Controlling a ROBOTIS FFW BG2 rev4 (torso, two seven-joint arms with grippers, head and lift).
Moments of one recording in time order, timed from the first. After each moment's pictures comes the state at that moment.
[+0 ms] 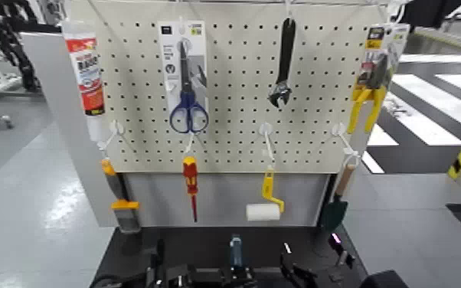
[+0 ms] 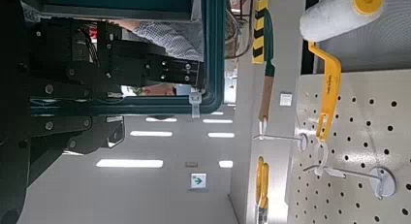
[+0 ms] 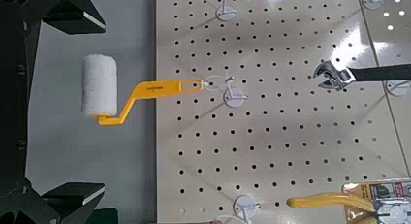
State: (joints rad) left arm -0.04 0.35 -0.21 -1.59 1.95 1.15 -0.12; right arm 0.35 -0.10 0.17 -1.79 -0.11 -0.22 0.07
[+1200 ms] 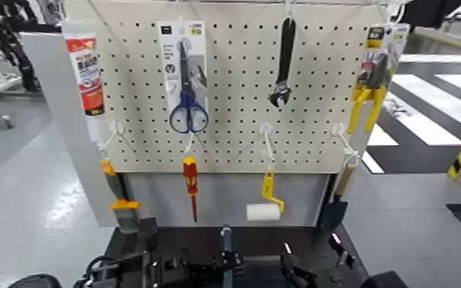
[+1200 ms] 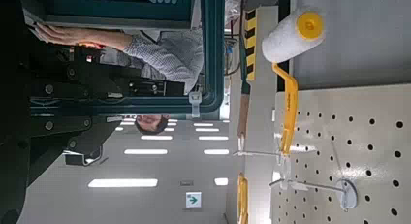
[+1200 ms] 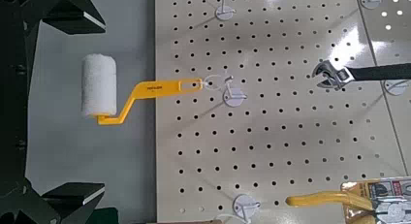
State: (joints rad) left arm -0.15 0.36 -0.20 -1.47 1.90 1.19 -0.11; right arm 0.35 -0.10 0.17 -1.79 -0.11 -0.23 0.07
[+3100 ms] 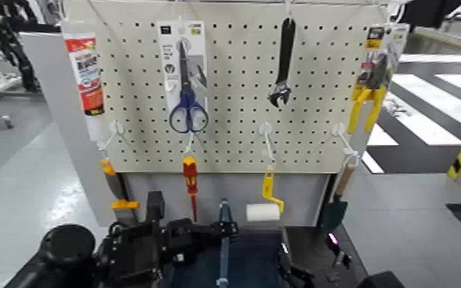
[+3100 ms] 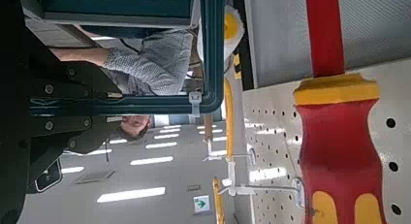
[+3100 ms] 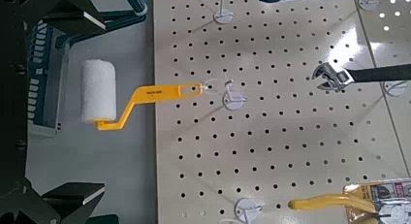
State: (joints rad) left arm -0.45 0.34 -0.35 -1.13 1.54 1.14 -0.53; right arm 0.34 -0.10 0.18 -1.78 -0.12 -0.24 0.07
